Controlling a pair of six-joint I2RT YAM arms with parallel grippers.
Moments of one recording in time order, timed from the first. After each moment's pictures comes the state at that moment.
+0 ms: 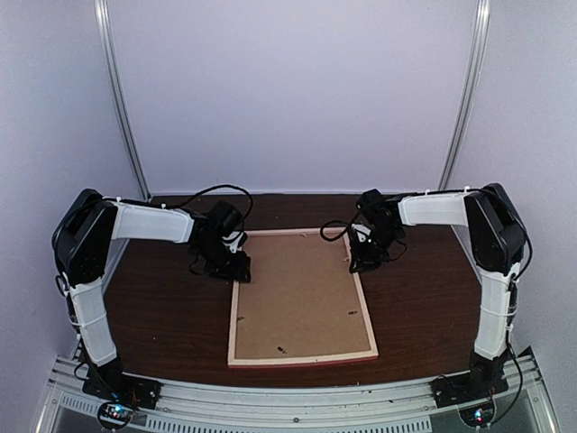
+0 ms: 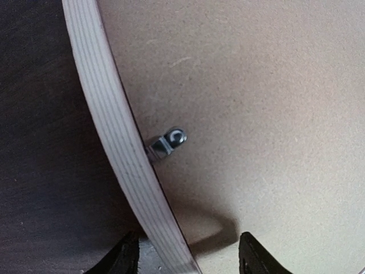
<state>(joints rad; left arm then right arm) -0.62 1.93 1.25 -0.53 0.11 -0.37 0.47 2.02 1.42 -0.69 -0.24 0.32</state>
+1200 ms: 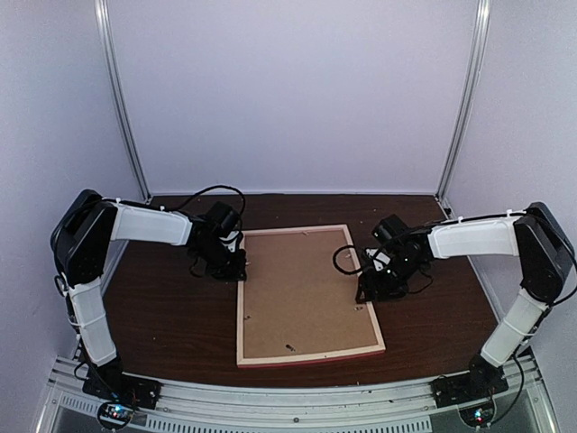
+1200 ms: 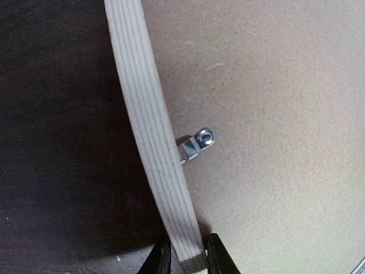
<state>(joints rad) -0.61 1.92 1.21 -0.45 0.13 -0.51 0.57 1.66 0.97 -0.57 -0.24 0.39</state>
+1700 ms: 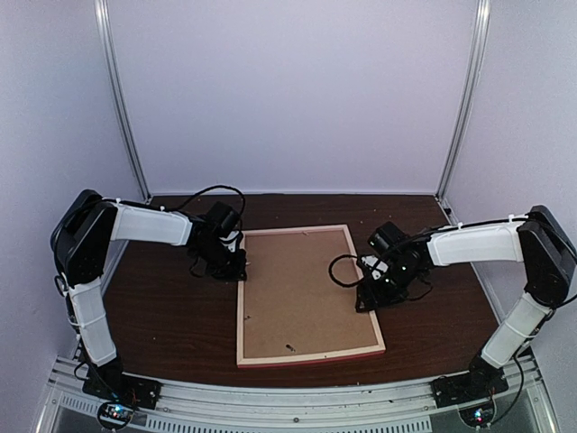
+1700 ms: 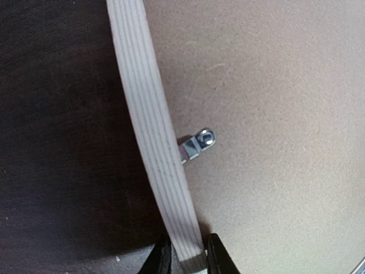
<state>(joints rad) -0.61 1.92 1.21 -0.44 0.13 -0.51 0.64 1.62 0.92 -0.57 -0.19 0.35</state>
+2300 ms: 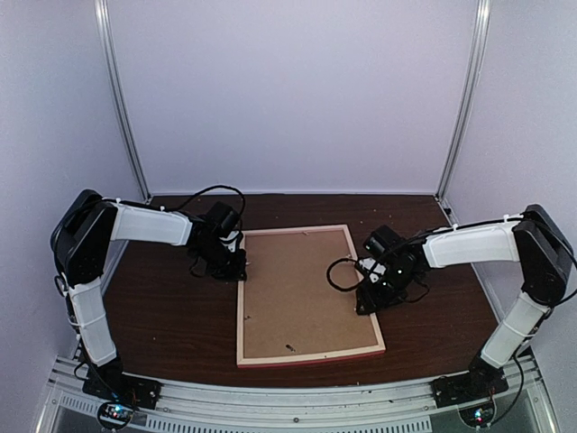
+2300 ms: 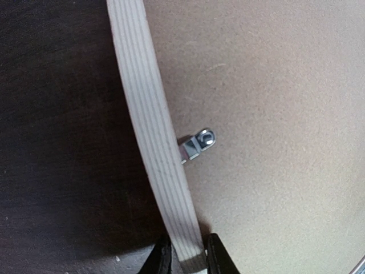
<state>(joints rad) -0.61 1.92 1.21 -0.44 0.13 -0.51 0.67 1.65 0.93 -0.58 -0.12 0.34</state>
